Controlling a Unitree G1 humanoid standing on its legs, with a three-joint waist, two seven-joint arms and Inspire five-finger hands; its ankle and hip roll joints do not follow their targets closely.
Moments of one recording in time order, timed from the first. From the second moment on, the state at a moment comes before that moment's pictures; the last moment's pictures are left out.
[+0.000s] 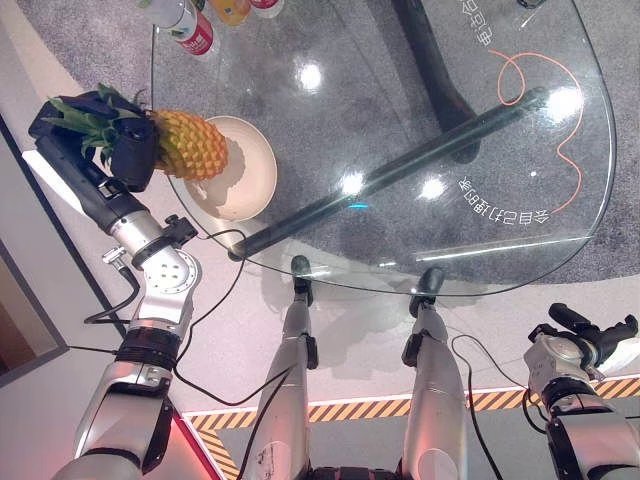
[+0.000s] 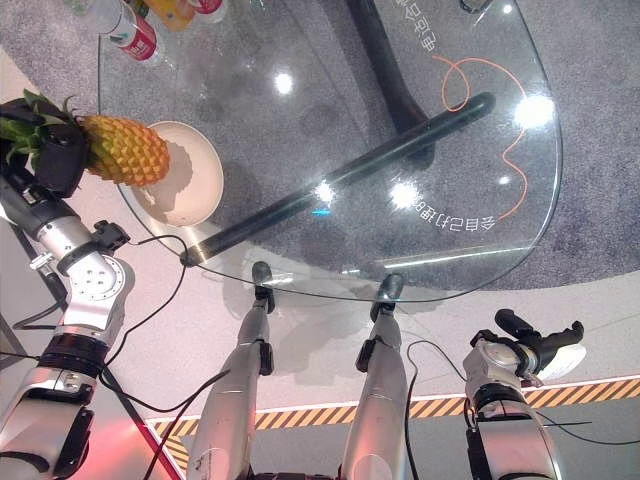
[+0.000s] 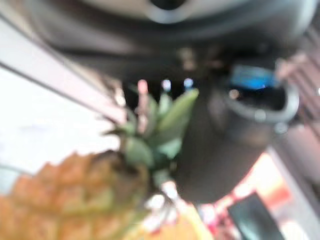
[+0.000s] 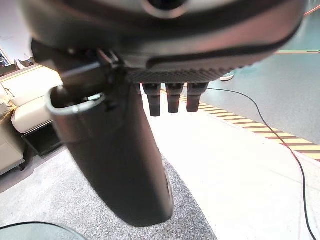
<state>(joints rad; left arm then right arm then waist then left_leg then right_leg) -0.63 0.55 -0.11 0.54 -0.14 -0.61 0.93 -0.51 -0.54 0.03 1.18 0.73 -0.24 -0.79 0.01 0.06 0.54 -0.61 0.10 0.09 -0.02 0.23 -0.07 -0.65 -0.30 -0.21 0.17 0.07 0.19</state>
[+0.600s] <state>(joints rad) -0.72 0.57 -0.22 0.66 -0.01 -0.57 0.99 -0.55 -0.54 0.05 1.18 0.73 -0.24 -0.79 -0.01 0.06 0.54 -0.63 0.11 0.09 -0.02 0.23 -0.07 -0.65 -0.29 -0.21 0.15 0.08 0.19</state>
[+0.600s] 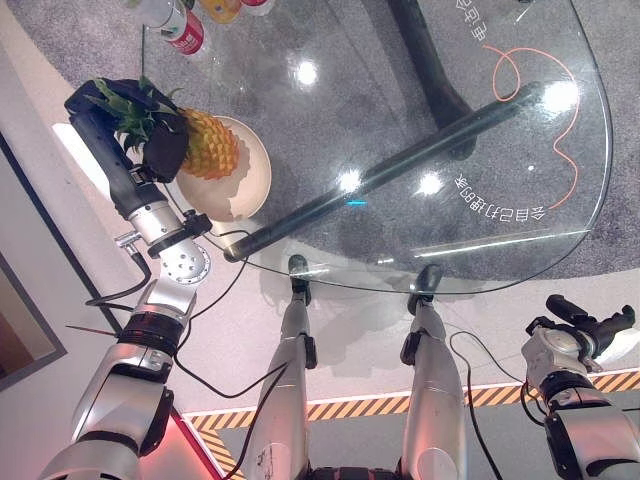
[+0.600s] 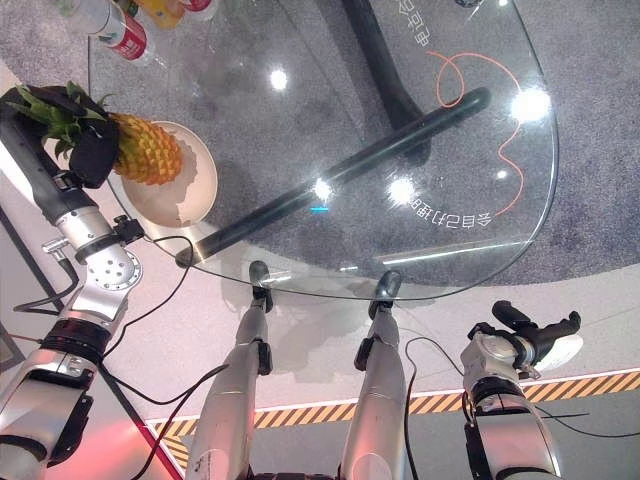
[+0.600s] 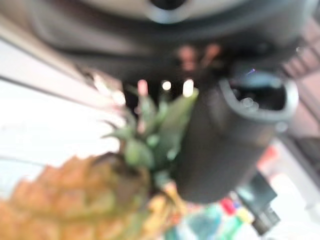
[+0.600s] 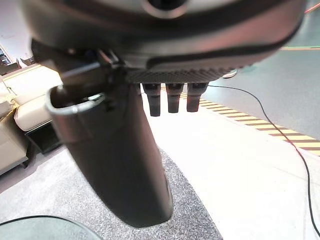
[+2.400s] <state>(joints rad) -0.78 0.57 -0.27 0.77 -0.01 -0.58 1.01 -0.63 -0.53 0.08 1.19 0.73 -0.25 -0.79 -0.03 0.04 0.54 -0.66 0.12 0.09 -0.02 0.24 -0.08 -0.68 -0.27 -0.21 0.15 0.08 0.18</state>
